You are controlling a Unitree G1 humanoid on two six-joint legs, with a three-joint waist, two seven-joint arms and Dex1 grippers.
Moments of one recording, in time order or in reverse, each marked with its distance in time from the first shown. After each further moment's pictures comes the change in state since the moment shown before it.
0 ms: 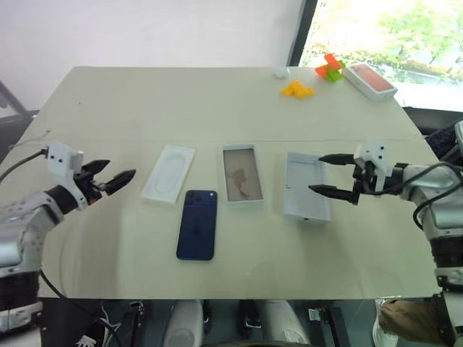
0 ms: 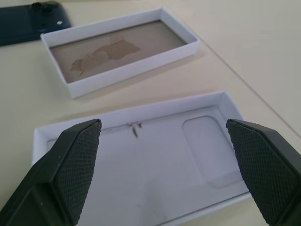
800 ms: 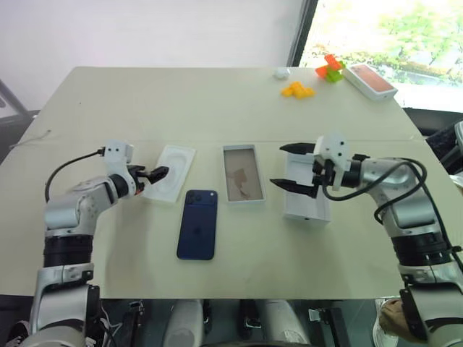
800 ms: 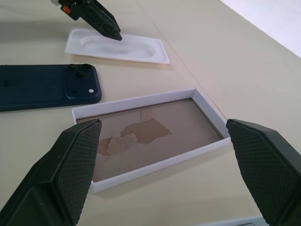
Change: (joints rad) left arm -0.234 -0.175 -0.135 0.118 0.063 0.282 0.258; right arm -0.032 0.162 0.101 -0.229 -0.015 0.031 -0.114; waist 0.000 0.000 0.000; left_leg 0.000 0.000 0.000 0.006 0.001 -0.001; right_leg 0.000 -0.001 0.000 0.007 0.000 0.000
